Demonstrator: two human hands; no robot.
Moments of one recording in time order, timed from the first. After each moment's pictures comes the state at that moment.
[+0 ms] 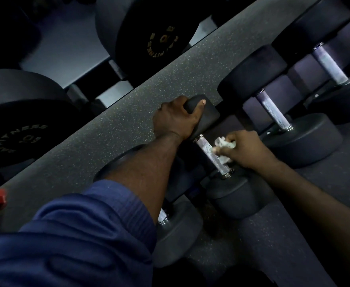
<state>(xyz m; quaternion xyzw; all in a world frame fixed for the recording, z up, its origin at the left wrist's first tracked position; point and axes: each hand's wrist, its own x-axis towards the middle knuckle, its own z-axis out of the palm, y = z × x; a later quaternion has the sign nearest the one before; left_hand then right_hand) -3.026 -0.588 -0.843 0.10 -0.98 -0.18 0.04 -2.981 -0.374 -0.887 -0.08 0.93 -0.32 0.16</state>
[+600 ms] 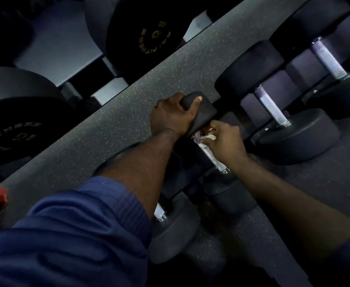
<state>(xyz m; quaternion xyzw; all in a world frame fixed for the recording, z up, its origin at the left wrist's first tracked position) -3.026 -0.587 -0.843 0.10 -0.98 -0.19 0.04 -2.979 -0.423 -0.889 -0.01 0.91 -0.41 0.08</state>
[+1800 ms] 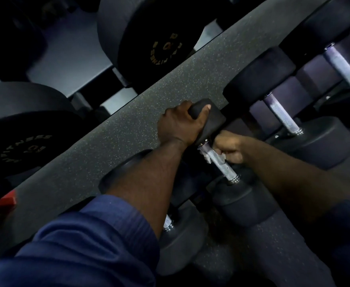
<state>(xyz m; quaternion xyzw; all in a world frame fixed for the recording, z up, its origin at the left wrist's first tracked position) -3.026 -0.588 -0.844 0.10 -0.98 -0.17 0.05 -3.026 -0.434 -0.907 0.08 0.67 -0.57 0.48</state>
